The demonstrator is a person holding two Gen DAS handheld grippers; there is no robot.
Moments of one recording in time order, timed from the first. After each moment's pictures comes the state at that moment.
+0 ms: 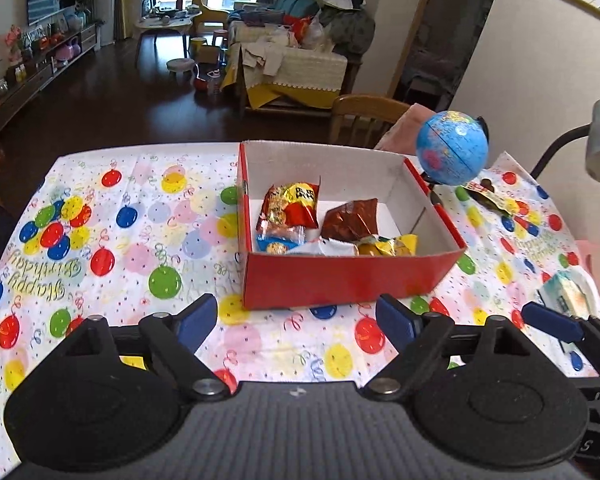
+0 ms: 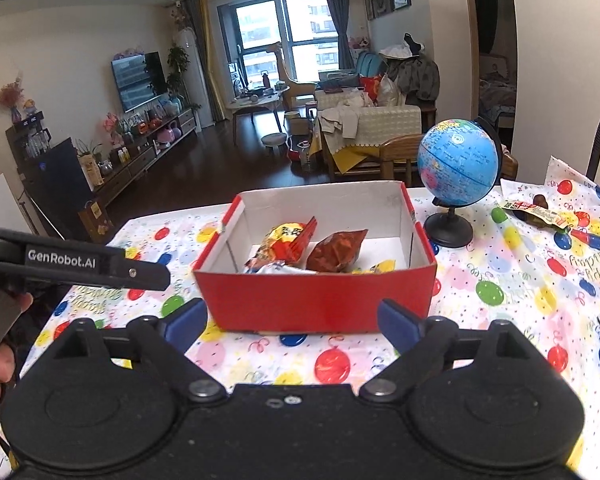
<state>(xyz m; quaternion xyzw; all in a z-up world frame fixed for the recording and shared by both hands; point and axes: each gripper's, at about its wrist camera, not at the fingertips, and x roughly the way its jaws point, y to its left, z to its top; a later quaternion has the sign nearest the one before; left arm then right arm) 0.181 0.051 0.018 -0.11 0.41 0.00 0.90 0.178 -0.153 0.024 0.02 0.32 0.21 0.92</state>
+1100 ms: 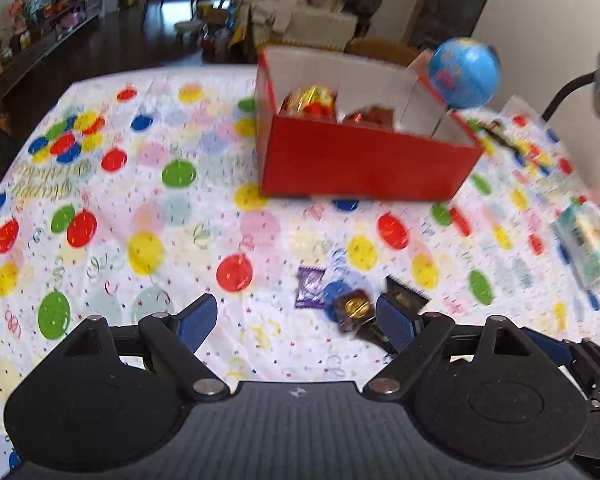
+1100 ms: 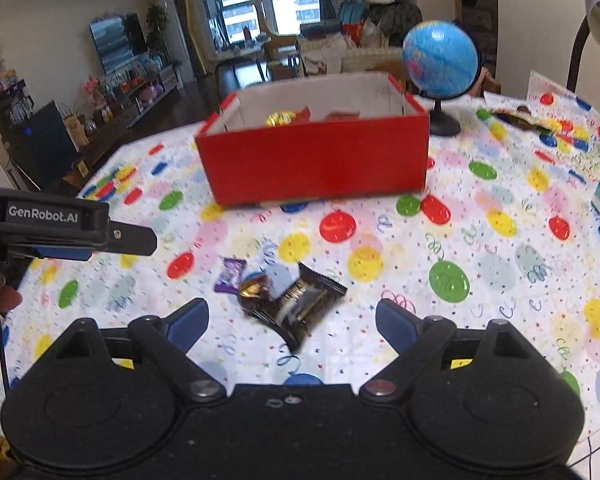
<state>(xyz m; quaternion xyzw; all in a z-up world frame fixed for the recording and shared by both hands) 0.119 0.044 -0.061 -0.11 0.47 0.01 0.88 0.104 -0.154 -0.061 0.02 0.40 0.18 0.90</state>
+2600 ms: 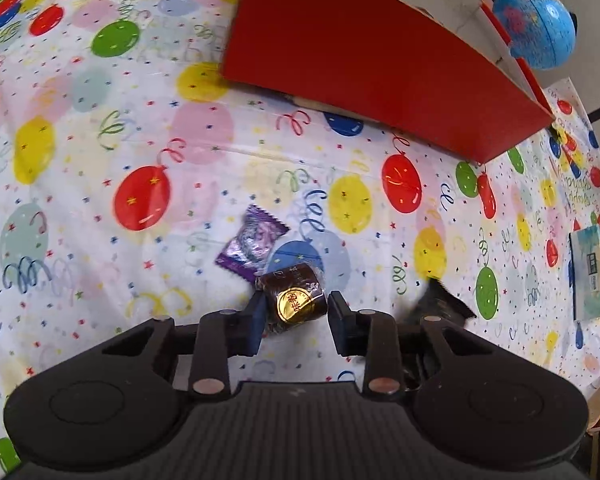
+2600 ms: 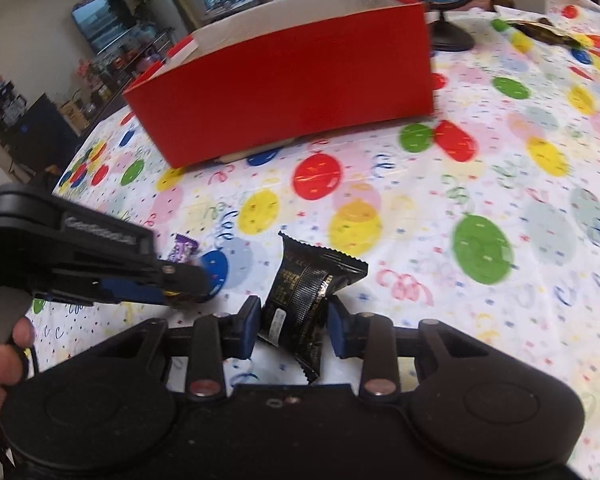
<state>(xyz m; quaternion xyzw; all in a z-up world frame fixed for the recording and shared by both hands) 0.190 0.030 -0.145 -0.24 0.58 0.01 0.78 0.169 -0.179 -0.125 0.08 0.48 0.19 0.85</state>
